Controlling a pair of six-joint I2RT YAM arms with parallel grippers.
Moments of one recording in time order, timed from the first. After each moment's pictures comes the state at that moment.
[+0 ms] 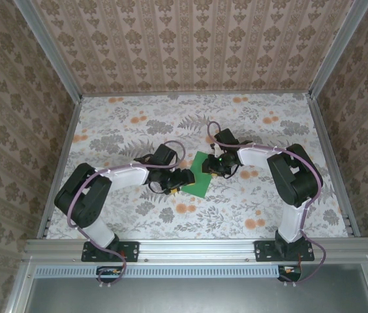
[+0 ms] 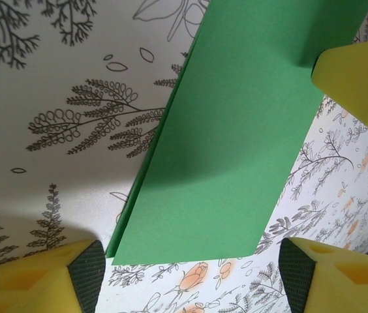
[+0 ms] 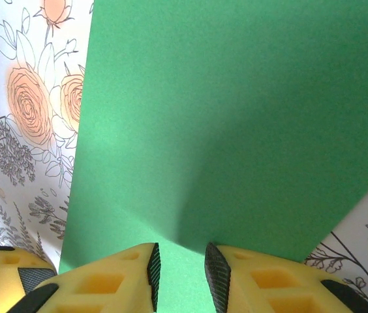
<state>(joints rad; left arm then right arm) -0.70 1.65 0.83 -0.27 0.45 -0.88 0.45 1.88 1.06 -0.35 -0.40 0.58</state>
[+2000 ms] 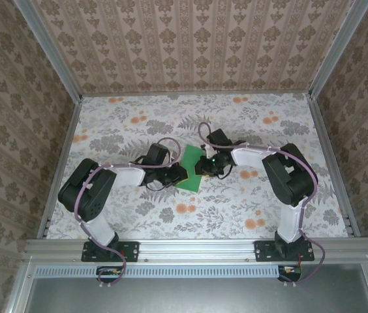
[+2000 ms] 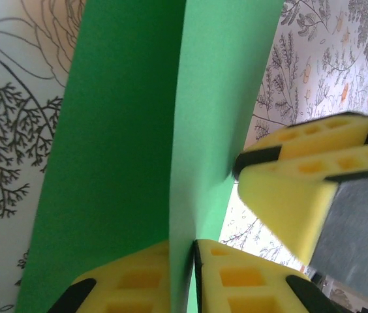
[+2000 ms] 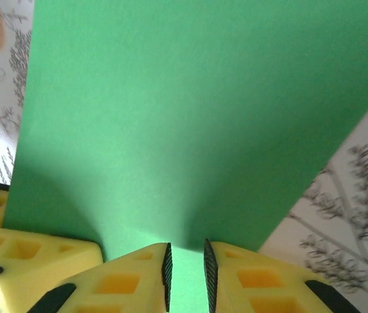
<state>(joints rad) -0.61 1.70 0.73 0.09 0.56 -0.91 0.52 1.90 1.11 -0.35 -0.48 0.55</state>
